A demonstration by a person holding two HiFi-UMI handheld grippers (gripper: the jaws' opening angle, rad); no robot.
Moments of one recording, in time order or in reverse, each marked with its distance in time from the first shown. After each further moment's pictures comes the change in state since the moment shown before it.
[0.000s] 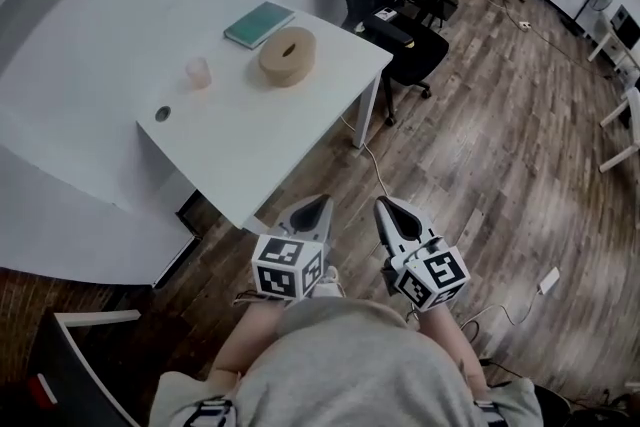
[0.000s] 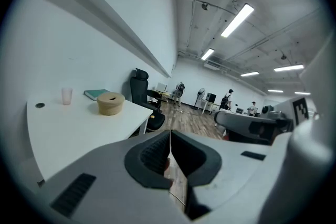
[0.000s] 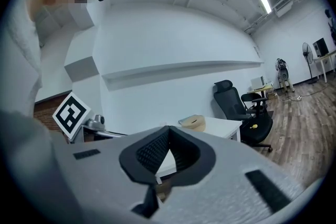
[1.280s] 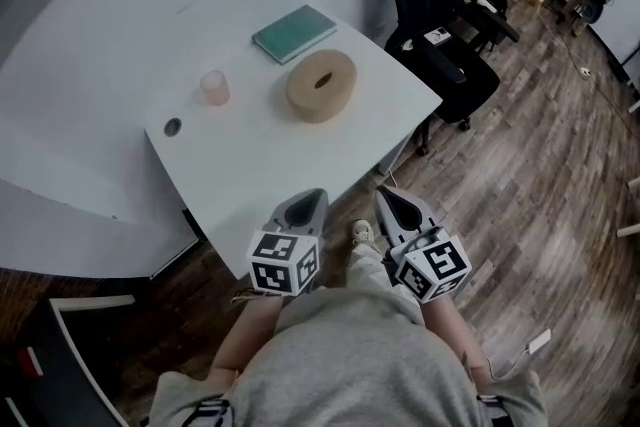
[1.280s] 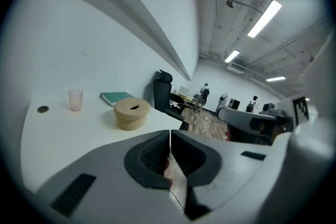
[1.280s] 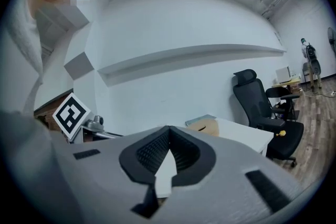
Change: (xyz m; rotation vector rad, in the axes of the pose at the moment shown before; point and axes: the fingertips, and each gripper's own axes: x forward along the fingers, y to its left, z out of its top) left arm 0.135 0.157 0.071 -0.103 -0.027 0.210; right arm 0.218 -0.097 0.023 -0.027 0.071 0.208
